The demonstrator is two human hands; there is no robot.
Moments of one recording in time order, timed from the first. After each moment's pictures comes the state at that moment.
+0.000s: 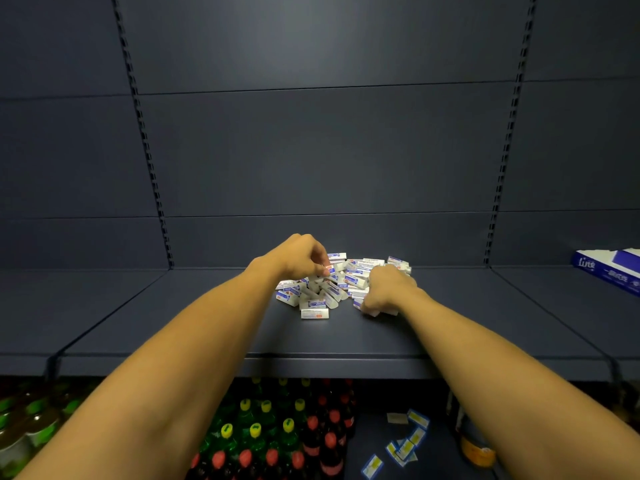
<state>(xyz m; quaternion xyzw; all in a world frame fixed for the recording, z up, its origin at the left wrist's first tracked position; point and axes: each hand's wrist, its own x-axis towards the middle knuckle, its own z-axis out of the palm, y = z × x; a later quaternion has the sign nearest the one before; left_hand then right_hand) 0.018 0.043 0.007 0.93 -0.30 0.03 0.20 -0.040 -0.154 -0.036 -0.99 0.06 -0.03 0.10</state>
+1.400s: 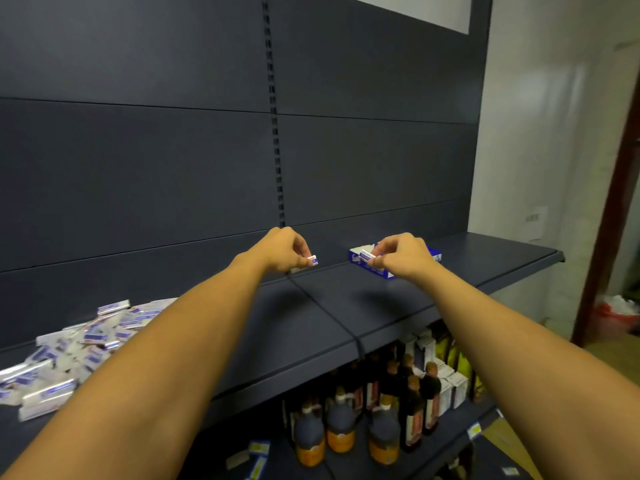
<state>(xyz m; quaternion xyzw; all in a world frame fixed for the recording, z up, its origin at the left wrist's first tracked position) -0.041 -0.314 0.045 0.84 -0.49 0.02 0.22 -0.229 -0.503 0.019 -0.88 0.26 -0.27 0.30</state>
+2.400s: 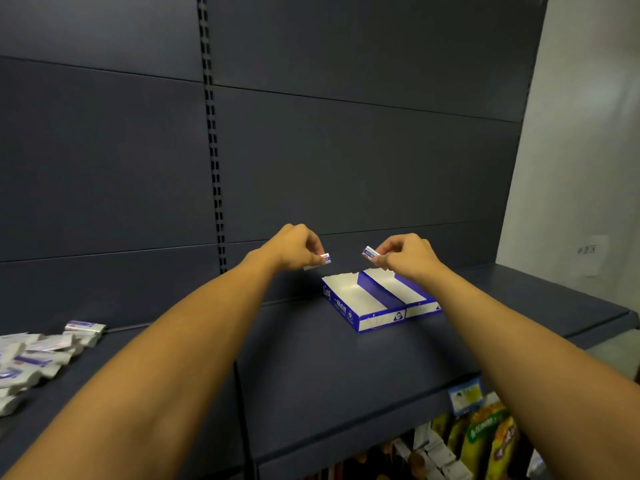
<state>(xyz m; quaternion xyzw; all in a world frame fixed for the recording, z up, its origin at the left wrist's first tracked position) 0.047 -0.560 0.035 0.86 -0.45 0.06 0.23 -0.109 -0.752 0.017 -0.88 0.20 -0.27 0.34</state>
